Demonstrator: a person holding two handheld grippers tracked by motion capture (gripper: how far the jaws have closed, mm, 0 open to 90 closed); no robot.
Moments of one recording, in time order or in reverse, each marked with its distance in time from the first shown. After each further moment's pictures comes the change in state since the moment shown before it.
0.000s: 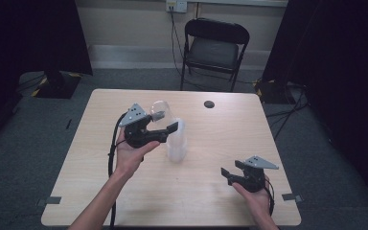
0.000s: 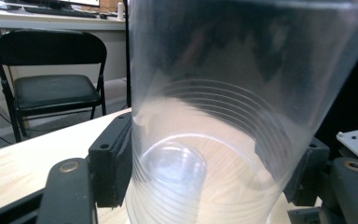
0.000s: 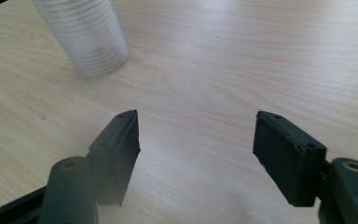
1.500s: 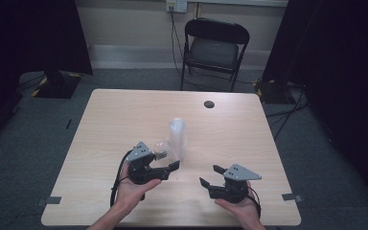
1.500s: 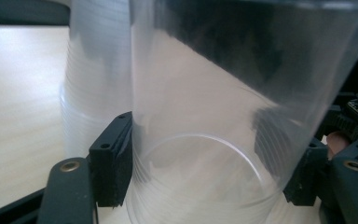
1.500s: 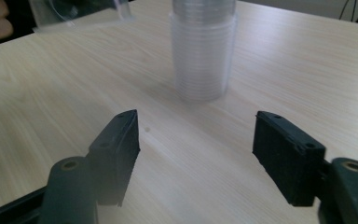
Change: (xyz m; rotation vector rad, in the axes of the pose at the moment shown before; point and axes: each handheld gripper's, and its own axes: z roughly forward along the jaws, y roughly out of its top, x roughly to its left) left arm -0.037 -0.092 -0.013 0.155 -0.046 -0.206; right arm 0.069 0.006 -0.004 -0.090 0.188 -0.181
